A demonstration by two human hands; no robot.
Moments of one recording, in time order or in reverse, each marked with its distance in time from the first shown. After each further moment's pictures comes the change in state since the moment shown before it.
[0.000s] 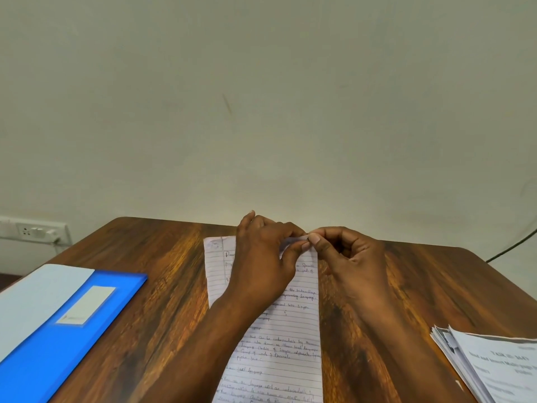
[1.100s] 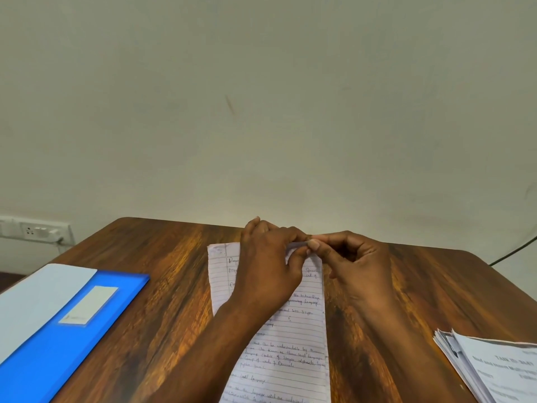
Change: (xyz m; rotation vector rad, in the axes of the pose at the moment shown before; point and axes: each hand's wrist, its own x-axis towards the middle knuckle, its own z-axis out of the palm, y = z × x) left_hand -0.004 0.002 0.003 0.065 -0.043 -0.061; right_hand 0.000 0.002 -0.001 0.046 -0.012 0.042
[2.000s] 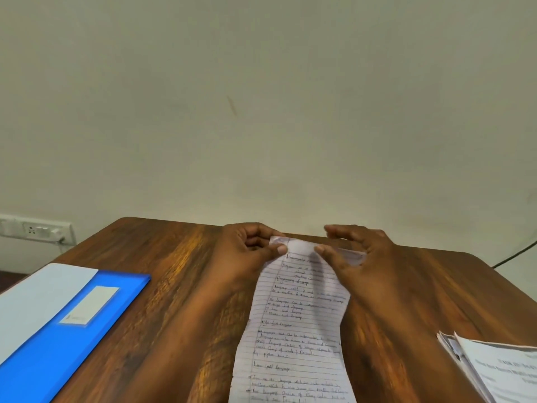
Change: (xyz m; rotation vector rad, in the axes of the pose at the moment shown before) left_hand 0.012 -0.028 -0.034 -0.668 -0.164 -0.369; right_hand 0.007 -0.008 -0.019 -0.596 0.008 -0.142
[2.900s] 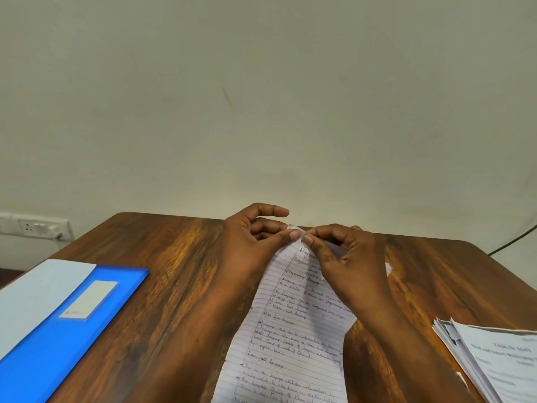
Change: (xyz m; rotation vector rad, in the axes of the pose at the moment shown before) left_hand -0.016 0.019 0.023 -0.109 0.092 0.050; right_hand -0.008 -0.004 0.023 0.113 0.054 -0.103
